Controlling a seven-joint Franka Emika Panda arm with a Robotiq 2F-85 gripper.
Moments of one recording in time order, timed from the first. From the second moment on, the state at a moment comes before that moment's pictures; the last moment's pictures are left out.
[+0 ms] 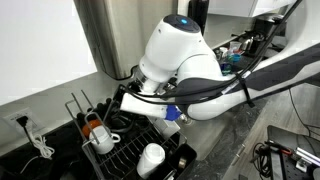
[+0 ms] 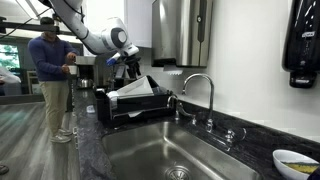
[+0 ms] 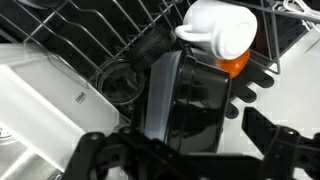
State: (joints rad) arm 0.35 0.48 -0.04 -1.60 -0.22 2.59 1.44
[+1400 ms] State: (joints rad) arm 0.45 0.59 -0.16 -1.46 -0.36 2.70 1.67
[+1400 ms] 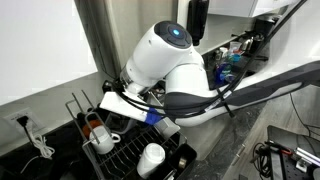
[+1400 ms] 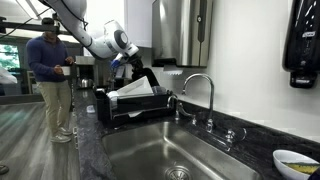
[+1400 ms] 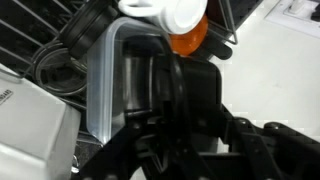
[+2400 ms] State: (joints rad) arm 0.54 0.55 -0.26 -1.46 -0.37 2.84 1.75
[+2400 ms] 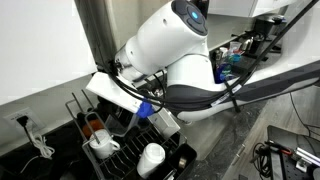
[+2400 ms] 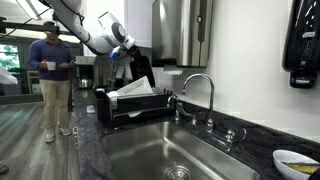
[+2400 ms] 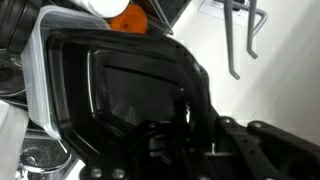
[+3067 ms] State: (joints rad) arm 0.56 0.45 -0.27 -1.60 -0.39 2.85 1.75
